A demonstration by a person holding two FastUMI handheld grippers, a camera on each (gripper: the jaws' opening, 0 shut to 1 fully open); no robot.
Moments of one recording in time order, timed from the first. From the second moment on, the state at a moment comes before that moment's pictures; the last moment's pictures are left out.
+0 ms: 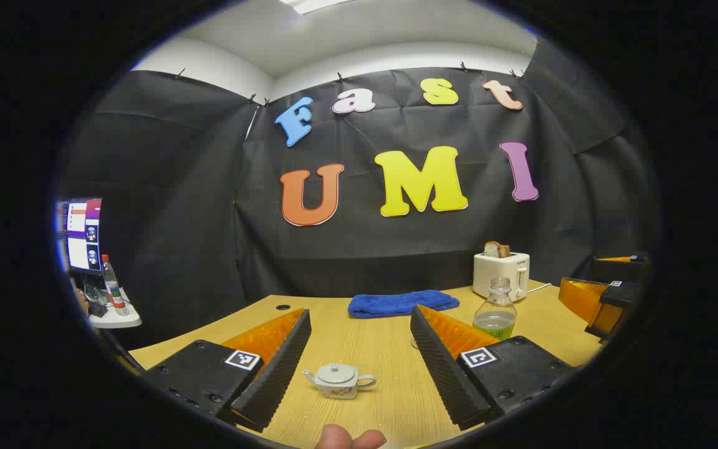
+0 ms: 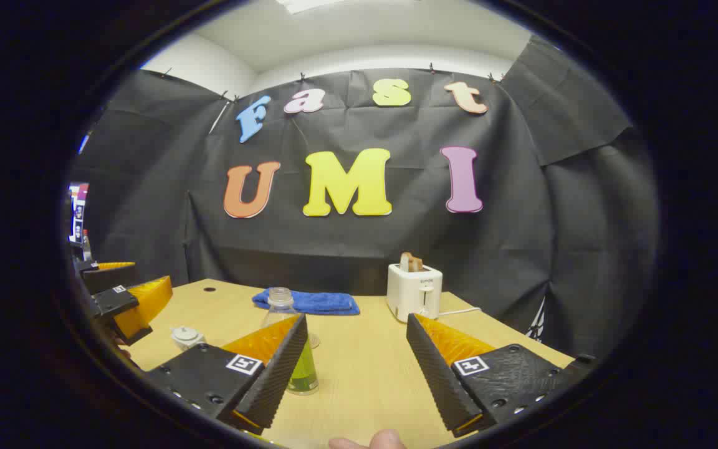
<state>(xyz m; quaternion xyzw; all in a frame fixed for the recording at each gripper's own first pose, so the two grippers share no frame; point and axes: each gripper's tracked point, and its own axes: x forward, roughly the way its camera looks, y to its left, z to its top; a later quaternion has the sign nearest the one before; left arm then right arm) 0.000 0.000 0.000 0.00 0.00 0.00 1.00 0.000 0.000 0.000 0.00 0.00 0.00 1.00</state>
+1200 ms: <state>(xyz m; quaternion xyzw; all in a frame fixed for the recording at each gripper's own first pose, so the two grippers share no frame) 0.002 0.010 -0.016 -0.01 0.02 0.01 1.00 0.002 0.008 -0.012 0.01 0.01 0.02 1.00</state>
